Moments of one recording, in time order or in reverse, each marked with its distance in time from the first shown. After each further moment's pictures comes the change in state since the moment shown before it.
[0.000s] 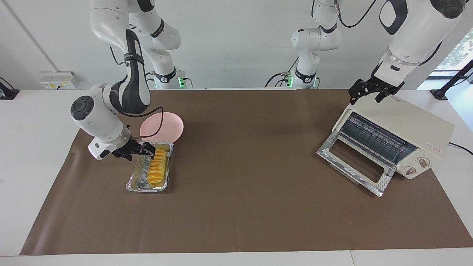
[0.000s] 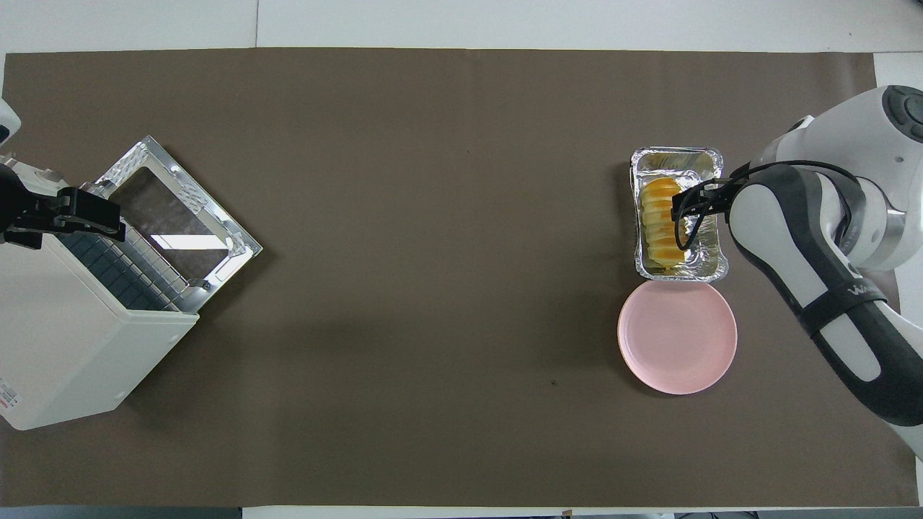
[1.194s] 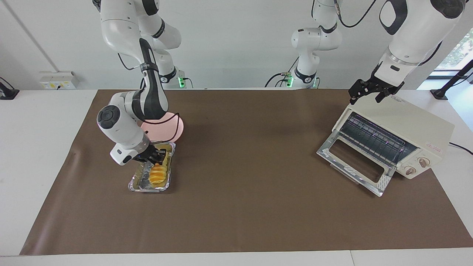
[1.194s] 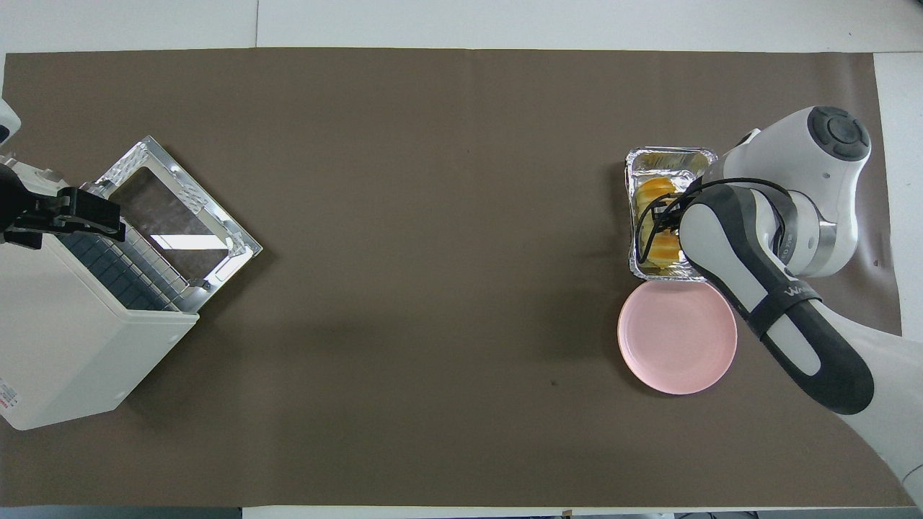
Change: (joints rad) left arm 0.000 0.000 0.000 0.000 0.000 0.000 0.000; right arm 0.053 0.044 -0.003 -0.044 -0.002 0.086 -0.008
